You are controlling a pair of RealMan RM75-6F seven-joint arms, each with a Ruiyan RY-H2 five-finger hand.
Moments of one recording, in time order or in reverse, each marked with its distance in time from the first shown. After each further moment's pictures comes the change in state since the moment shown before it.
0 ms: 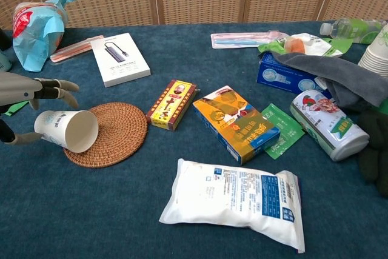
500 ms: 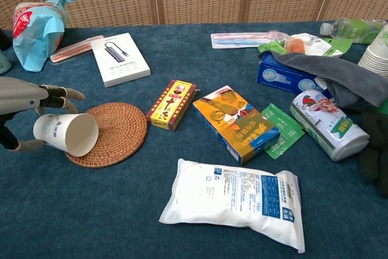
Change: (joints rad) left arm -0.001 -0.014 0.001 0.005 0.030 -0.027 0.022; right arm -0.007 0.004 -0.004 0.005 -0.006 0.003 0.022
